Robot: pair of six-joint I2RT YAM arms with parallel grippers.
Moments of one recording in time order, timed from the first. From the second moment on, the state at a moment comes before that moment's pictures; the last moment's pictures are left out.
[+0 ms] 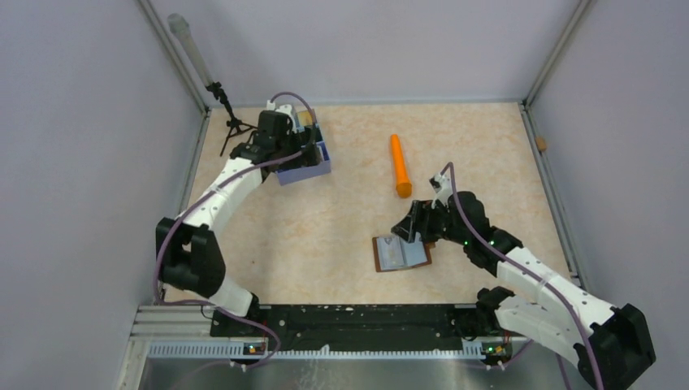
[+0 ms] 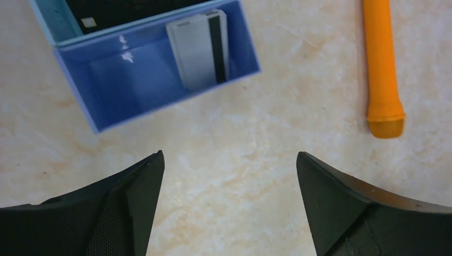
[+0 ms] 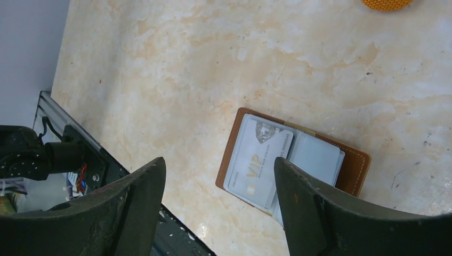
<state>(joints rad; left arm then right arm) -0.33 1.50 1.25 -0.46 0.04 -0.40 0.58 0.88 0.51 -0.17 -0.22 0.56</state>
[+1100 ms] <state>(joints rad) -0.19 2.04 1.49 -0.30 0.06 -0.27 0.58 0.84 0.47 -0.13 -0.27 0.59</state>
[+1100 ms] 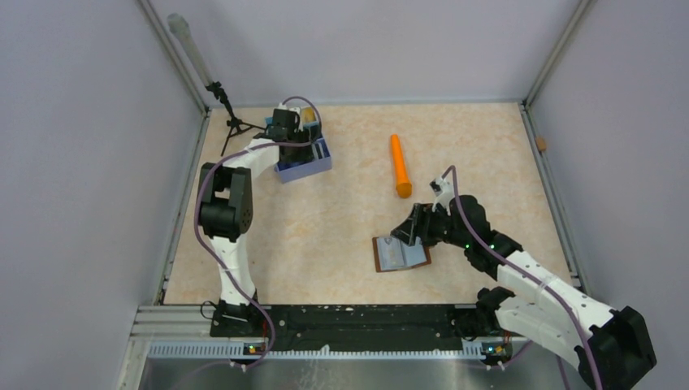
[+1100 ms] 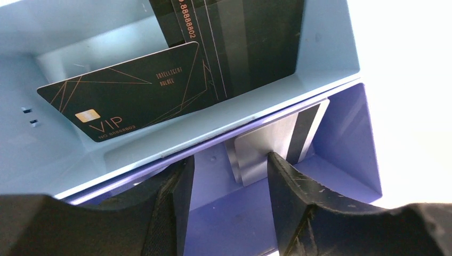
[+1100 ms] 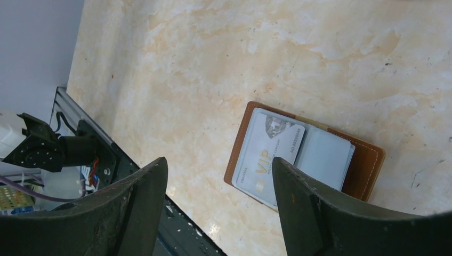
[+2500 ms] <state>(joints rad) -0.03 1.85 1.24 -0.02 0.36 -0.25 0.58 0.87 0.45 -0.08 -0.30 0.61</state>
